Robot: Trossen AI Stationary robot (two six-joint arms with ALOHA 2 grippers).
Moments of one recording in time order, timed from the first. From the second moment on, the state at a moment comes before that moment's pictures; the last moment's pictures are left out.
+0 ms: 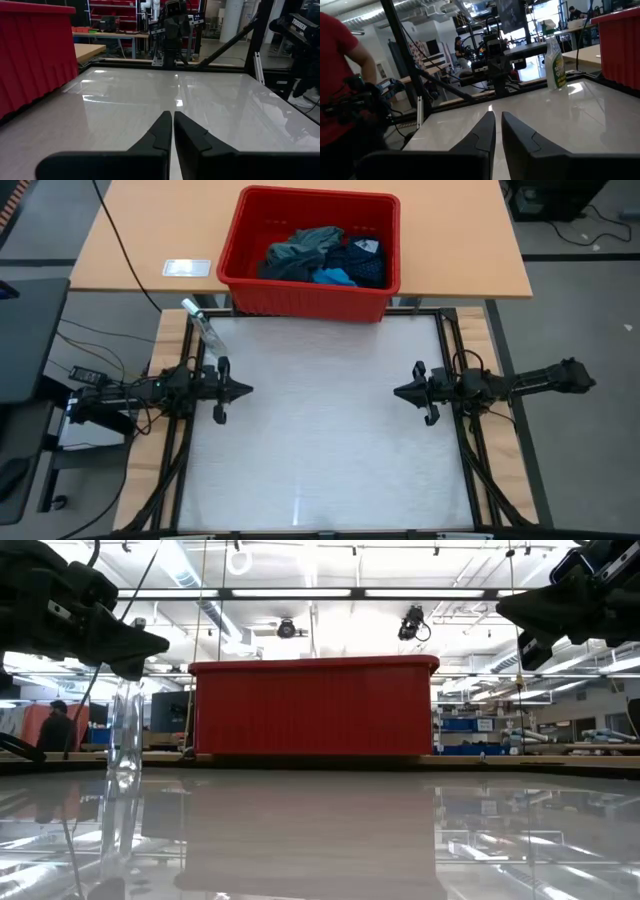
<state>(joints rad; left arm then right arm) 0.09 0.07 0.01 0.03 0.05 -0.04 0.10 0.34 0.01 0.42 0.08 0.27</state>
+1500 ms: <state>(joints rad) 0.12 0.11 0.02 0.33 -0.65 -1.09 -0.02 0.35 0.01 0.63 0.38 -0.08</state>
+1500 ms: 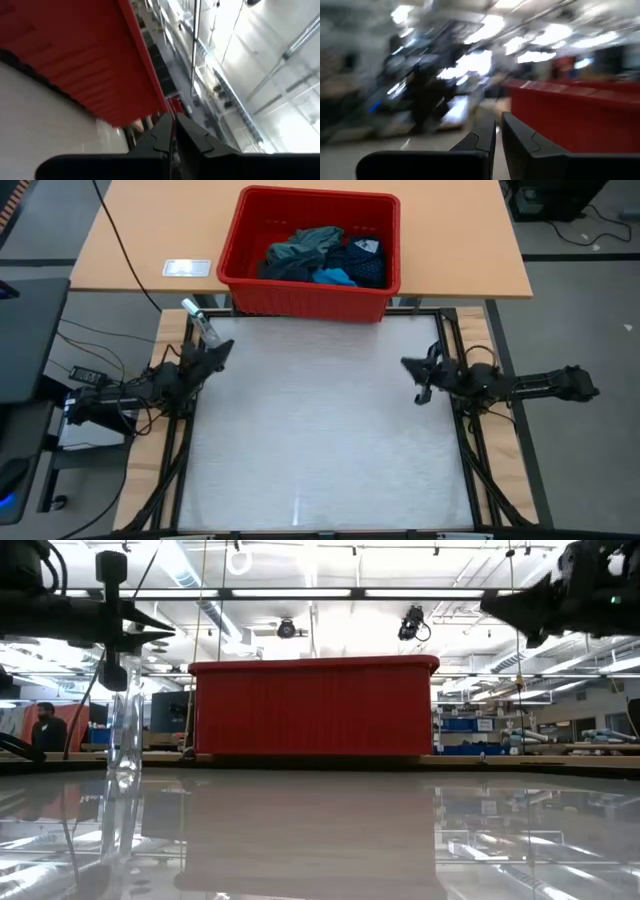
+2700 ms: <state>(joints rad) 0.82 1.11 1.12 -0.37 0.01 -0.46 -0.46 1.07 0.80 0.14 0.00 0.65</state>
